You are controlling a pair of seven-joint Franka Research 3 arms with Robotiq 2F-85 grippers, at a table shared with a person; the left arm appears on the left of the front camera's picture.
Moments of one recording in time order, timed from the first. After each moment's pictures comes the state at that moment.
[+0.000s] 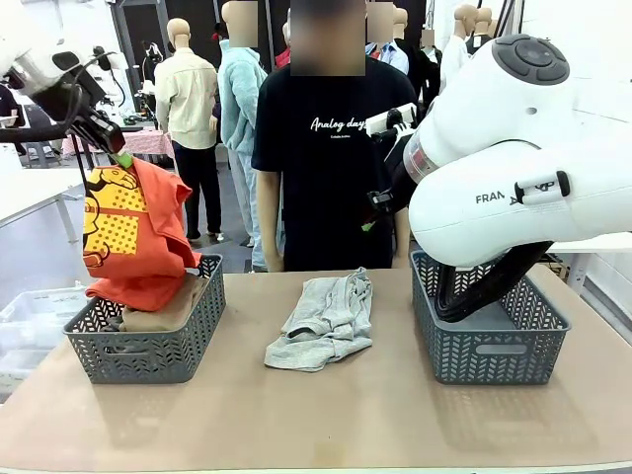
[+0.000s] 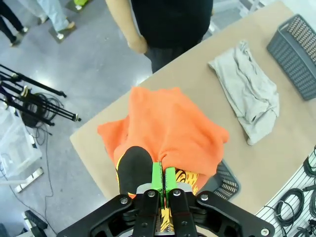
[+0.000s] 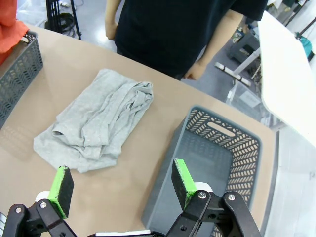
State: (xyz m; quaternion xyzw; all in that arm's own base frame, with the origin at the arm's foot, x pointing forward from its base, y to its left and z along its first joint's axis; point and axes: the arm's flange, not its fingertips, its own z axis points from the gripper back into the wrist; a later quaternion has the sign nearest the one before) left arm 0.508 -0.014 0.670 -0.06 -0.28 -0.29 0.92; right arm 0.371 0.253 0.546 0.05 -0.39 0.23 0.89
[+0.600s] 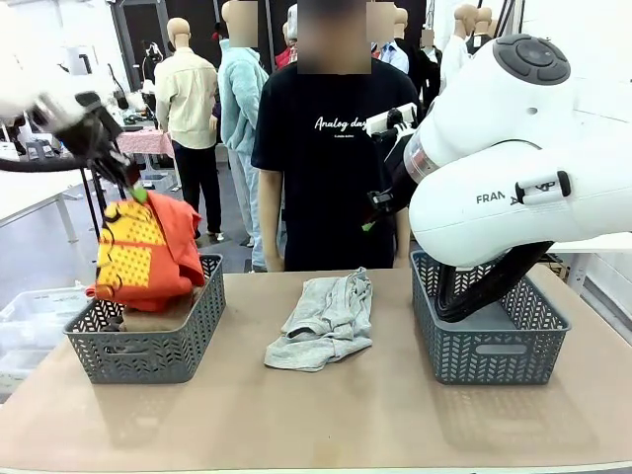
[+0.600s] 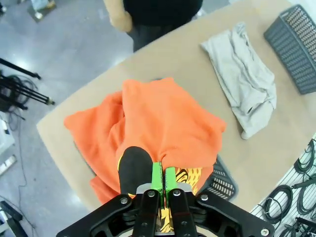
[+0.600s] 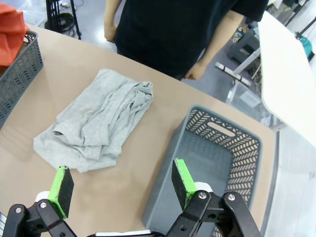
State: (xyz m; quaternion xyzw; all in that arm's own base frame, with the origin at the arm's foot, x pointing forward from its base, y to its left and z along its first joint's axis) left arm 0.538 -0.013 0.585 -0.11 -0.21 -0.27 0.93; right arm 0.371 0.253 0.546 0.05 -0.39 0.23 0.89
